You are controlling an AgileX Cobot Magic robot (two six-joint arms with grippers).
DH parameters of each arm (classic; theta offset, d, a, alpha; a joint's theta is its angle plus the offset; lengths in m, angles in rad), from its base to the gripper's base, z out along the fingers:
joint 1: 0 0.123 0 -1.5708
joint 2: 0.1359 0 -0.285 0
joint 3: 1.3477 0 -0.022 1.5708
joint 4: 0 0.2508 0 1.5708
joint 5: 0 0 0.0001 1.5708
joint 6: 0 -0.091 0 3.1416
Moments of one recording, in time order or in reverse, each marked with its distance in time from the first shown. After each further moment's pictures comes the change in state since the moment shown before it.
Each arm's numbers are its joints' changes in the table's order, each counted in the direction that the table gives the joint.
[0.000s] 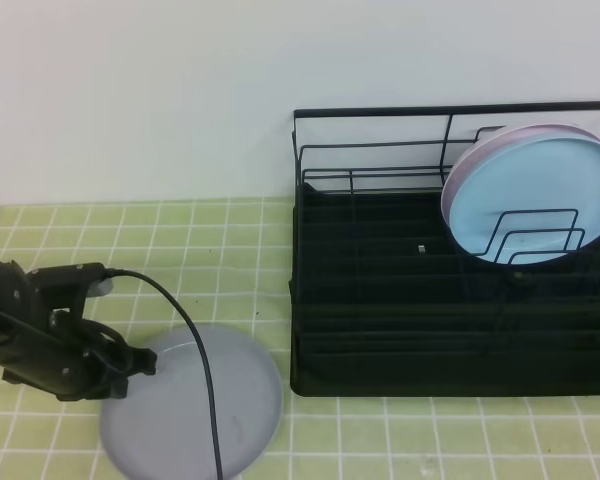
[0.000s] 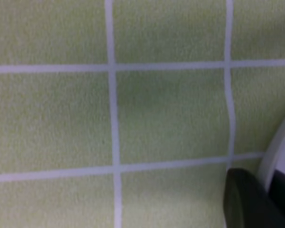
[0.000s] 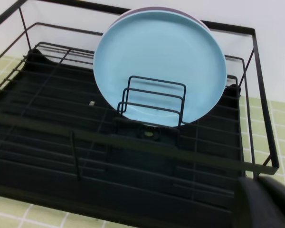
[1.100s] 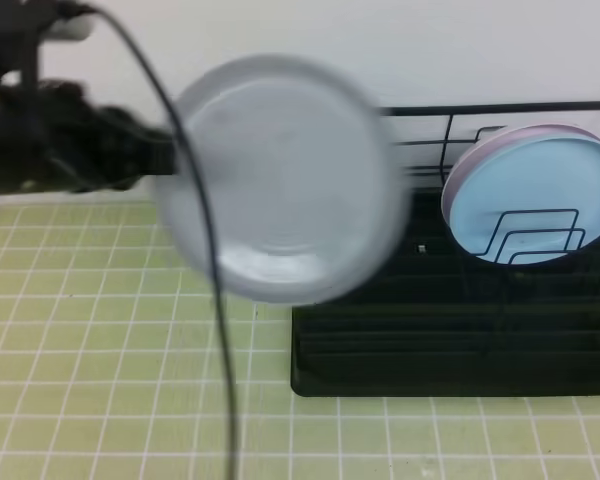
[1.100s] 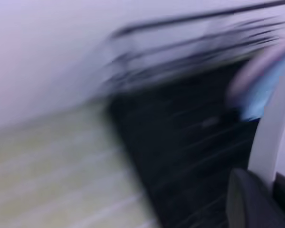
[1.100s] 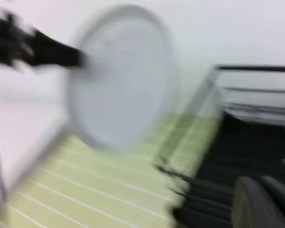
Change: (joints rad) left arm -0.133 -0.402 -0.287 -0.280 -0.118 -0.304; right arm 0.000 0.043 -0.204 0.667 -0.308 0.259
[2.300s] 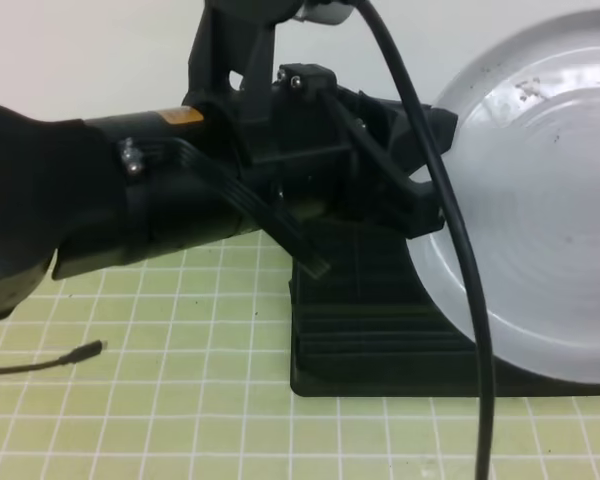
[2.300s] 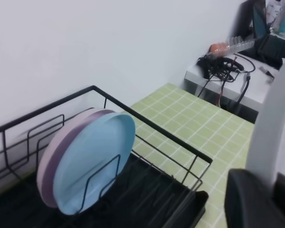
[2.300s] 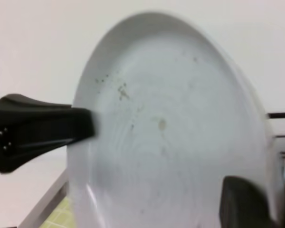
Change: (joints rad) left arm -0.519 -0.080 -0.014 -0.345 0.286 -0.274; right arm 0.000 0.123 -0.080 0.262 0.104 0.190
